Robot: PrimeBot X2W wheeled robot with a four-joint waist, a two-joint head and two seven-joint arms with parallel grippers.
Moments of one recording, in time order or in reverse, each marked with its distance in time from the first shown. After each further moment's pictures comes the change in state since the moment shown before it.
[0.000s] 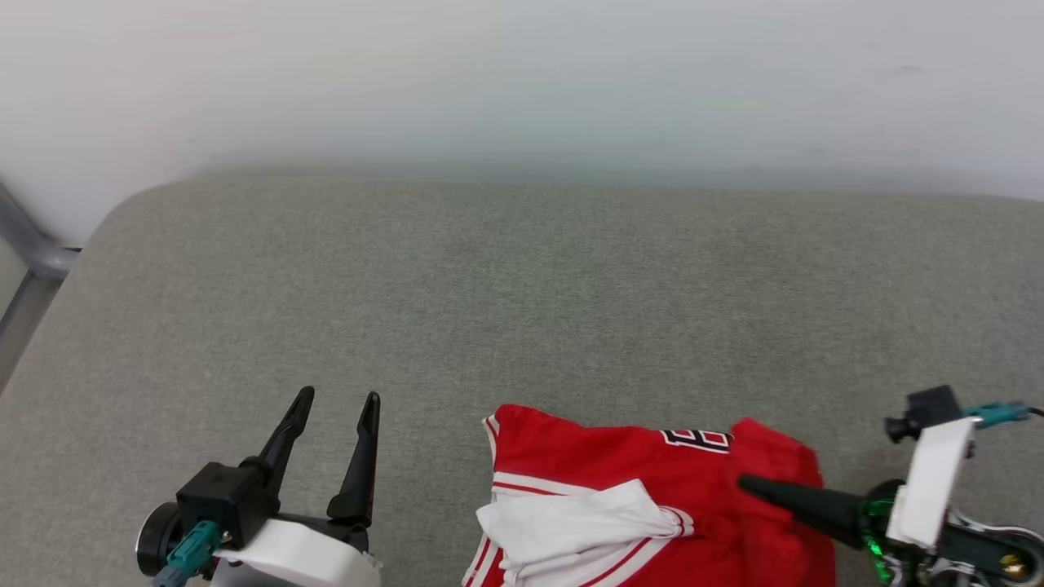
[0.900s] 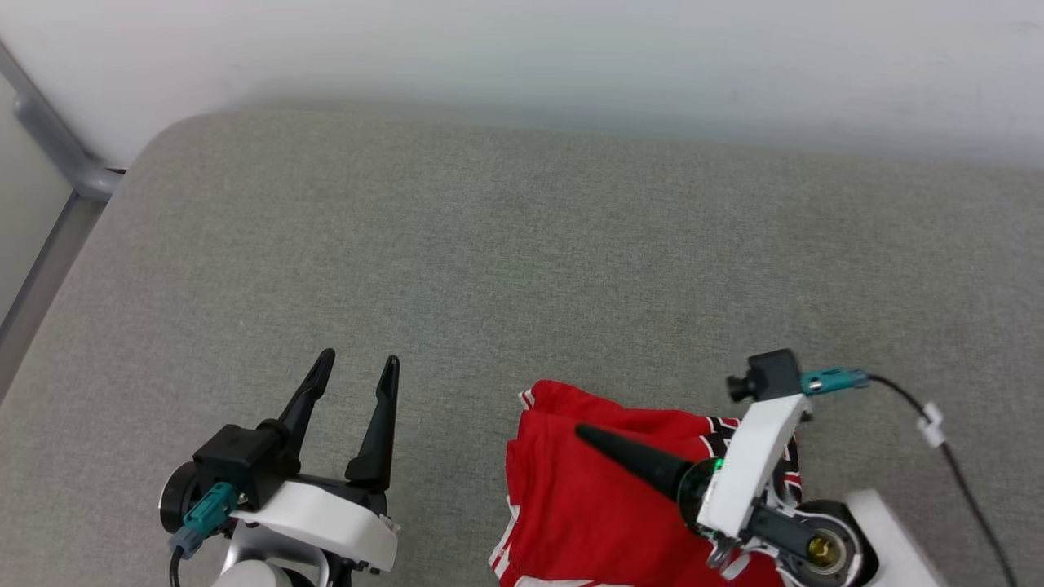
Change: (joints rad) left arm -0.098 -0.057 -0.008 0.075 0.003 -0.060 -0.014; right arm -0.089 -0.020 0.617 0.072 0.109 0.000 -0.604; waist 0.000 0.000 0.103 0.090
